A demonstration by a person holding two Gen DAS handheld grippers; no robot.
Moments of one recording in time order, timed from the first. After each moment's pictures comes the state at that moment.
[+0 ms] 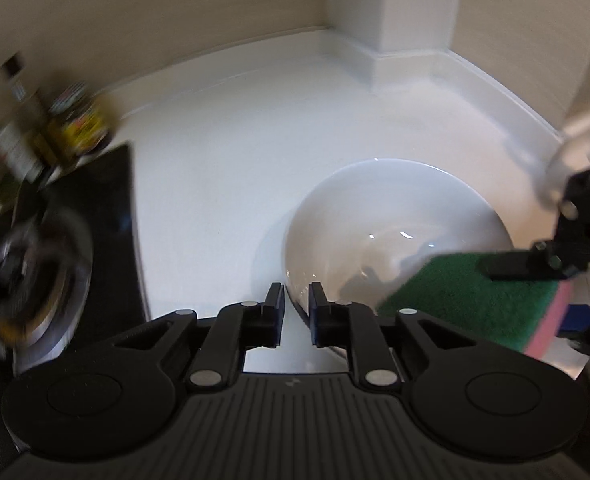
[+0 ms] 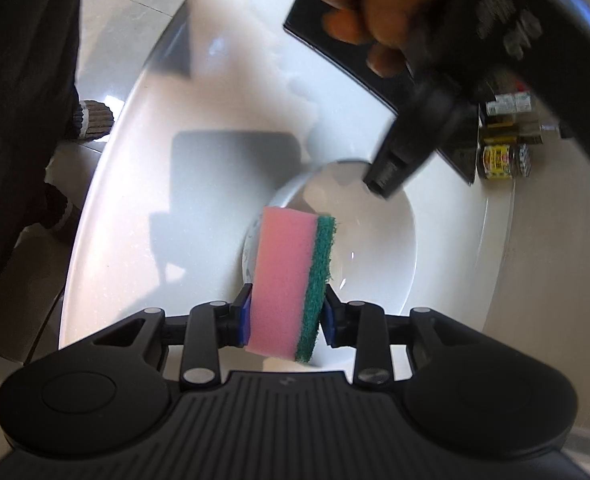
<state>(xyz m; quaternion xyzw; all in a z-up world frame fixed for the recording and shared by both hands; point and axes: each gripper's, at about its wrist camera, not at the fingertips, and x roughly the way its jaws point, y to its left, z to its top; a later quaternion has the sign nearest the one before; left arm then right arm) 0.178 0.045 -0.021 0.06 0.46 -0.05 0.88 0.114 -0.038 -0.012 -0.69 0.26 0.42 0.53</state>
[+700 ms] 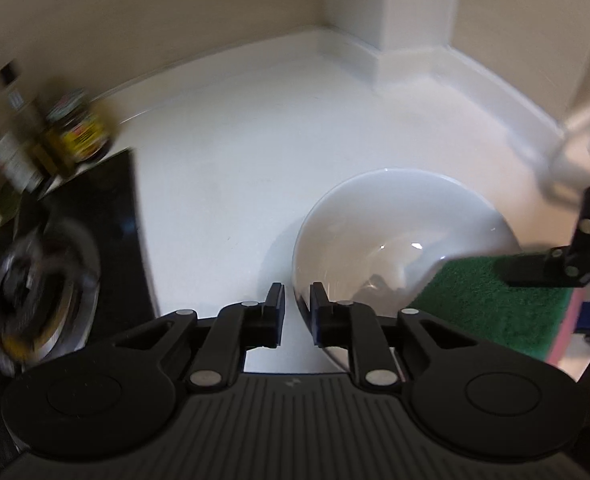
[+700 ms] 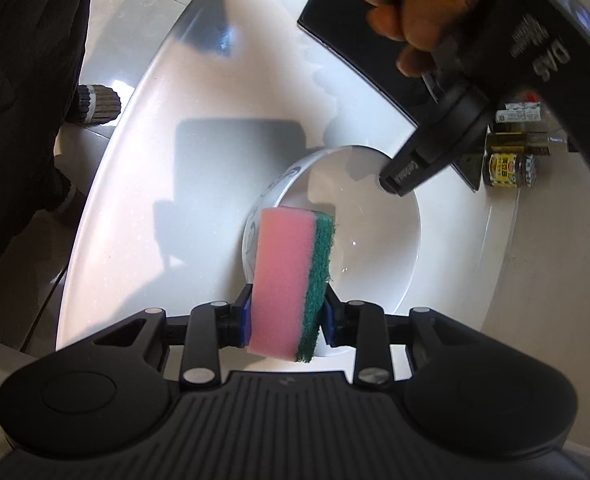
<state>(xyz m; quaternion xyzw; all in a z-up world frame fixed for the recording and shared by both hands) 0.187 0.062 -0.016 0.07 0.46 -0.07 0.88 0.106 -0.034 -0.005 -0.71 0.25 0.42 0.51</state>
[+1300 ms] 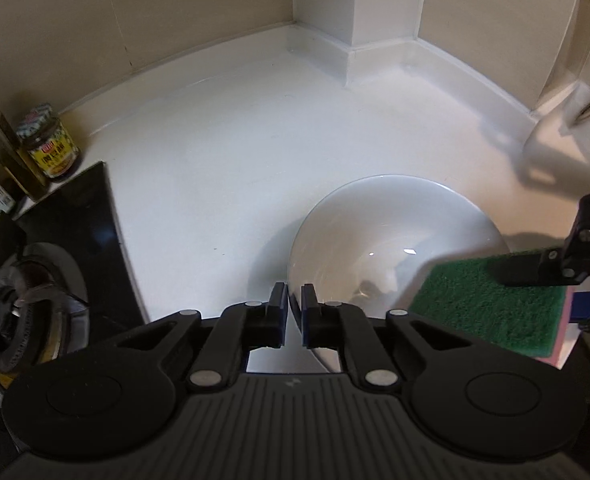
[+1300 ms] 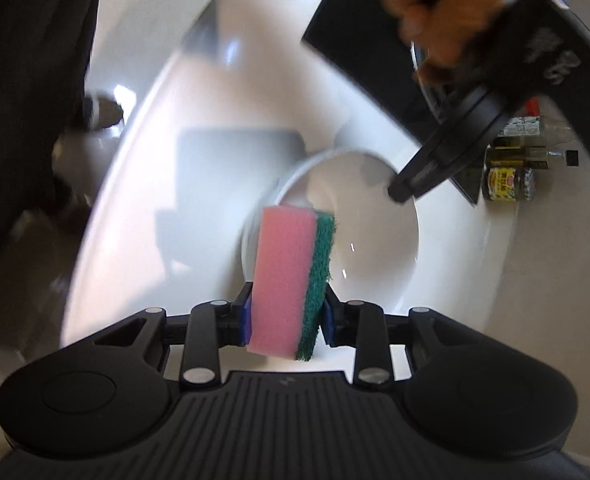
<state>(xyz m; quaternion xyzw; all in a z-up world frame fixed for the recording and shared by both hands) 0.209 0.072 -0.011 0.08 0.48 -0.14 0.86 0.103 -0.034 -0.002 -0.71 0.24 0.42 0.51</state>
